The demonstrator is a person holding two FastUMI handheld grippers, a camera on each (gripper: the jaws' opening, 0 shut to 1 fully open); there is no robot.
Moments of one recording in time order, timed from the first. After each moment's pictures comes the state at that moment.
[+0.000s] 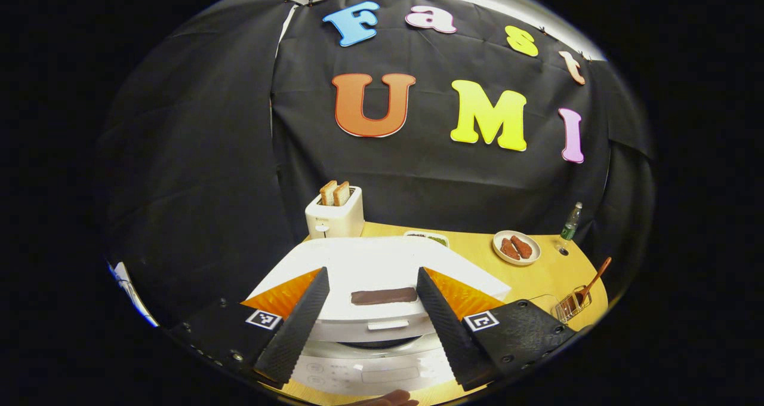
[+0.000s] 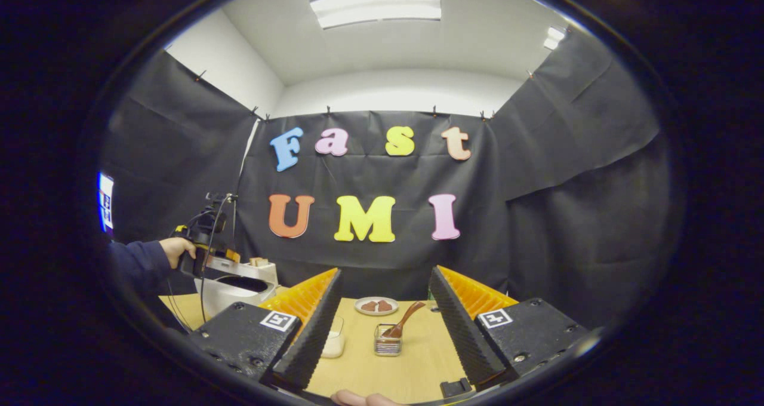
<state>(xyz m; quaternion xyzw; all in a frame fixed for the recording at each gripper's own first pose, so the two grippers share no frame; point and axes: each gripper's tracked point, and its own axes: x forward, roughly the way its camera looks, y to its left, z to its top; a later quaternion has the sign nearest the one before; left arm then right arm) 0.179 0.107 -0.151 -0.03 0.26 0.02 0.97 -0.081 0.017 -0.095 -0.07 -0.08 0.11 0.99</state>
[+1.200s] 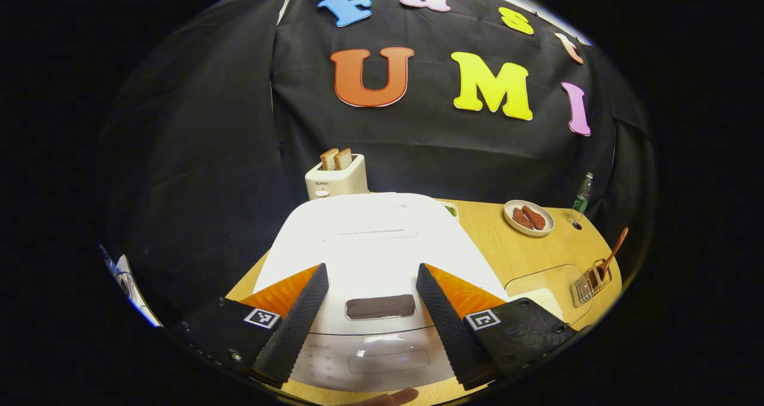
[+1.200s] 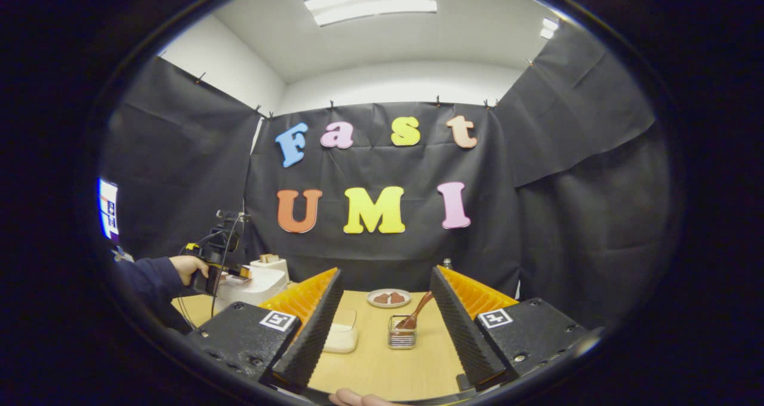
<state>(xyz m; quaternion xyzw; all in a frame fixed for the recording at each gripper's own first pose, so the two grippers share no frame) 0.160 0.103 -0.211 -0.01 0.29 0.04 0.96 -0.078 0.030 -0.124 -0.06 -0.05 0.14 0.99</state>
